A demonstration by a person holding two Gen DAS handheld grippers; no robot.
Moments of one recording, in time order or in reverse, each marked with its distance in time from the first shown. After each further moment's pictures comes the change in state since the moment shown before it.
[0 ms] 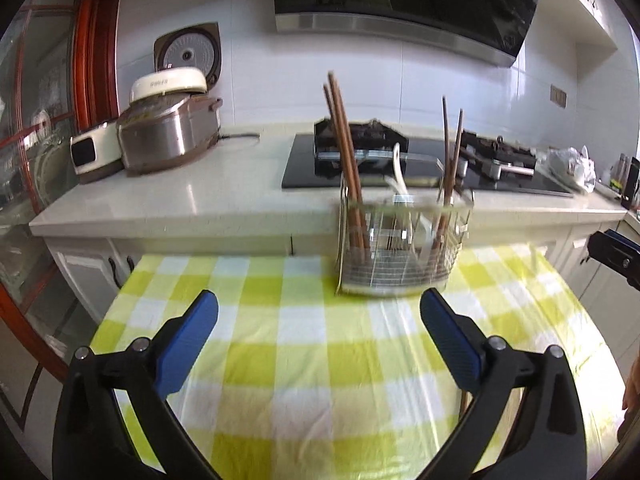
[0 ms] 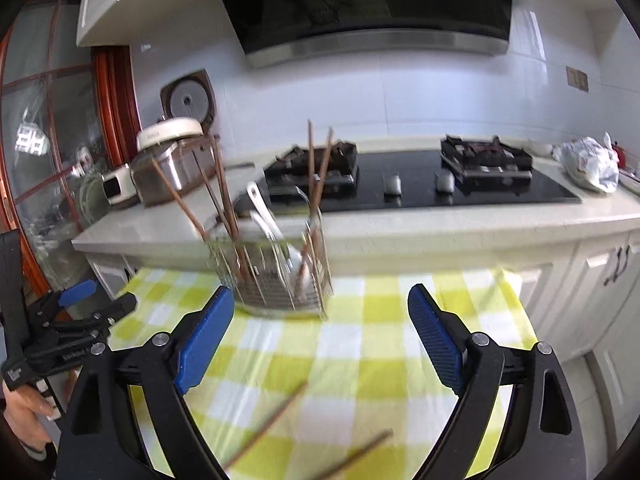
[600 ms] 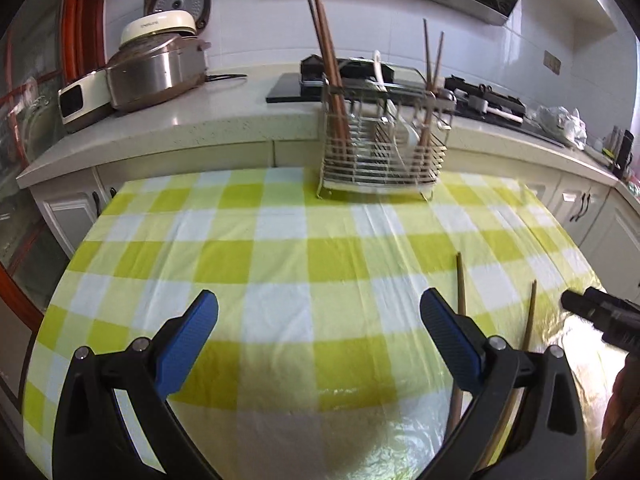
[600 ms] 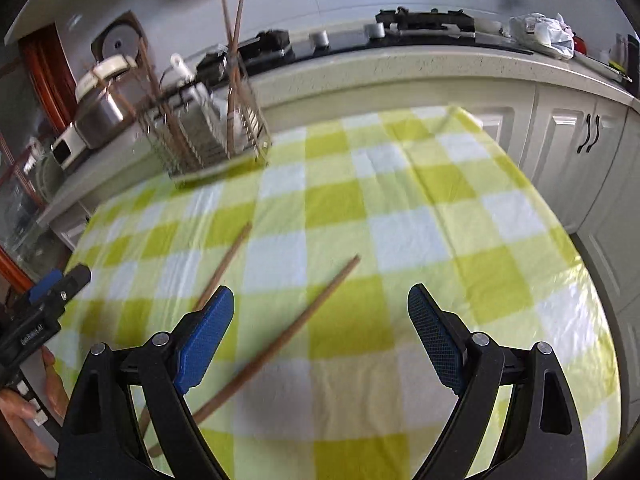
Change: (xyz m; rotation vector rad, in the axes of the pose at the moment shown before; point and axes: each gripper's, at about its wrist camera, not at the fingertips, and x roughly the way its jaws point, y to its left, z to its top) left arm 0.006 -0.011 -0.081 0.010 0.154 -0.053; right arm 0.013 -0.023 -0.117 0.179 0.312 -0.119
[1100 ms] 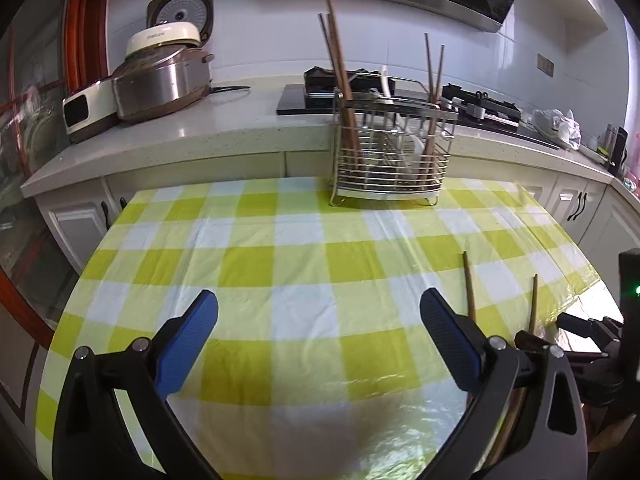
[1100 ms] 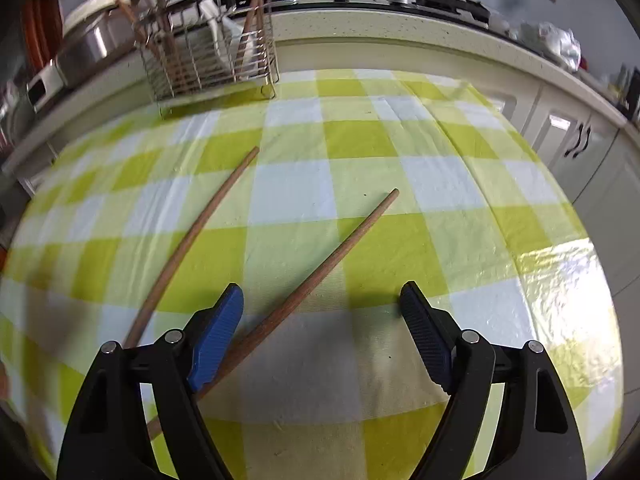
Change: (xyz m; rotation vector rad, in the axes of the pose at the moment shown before) left arm -0.019 0.024 -0.004 0.000 -0.040 -0.002; right arm 0.031 0.046 -0.031 -0.116 0.092 -0.162
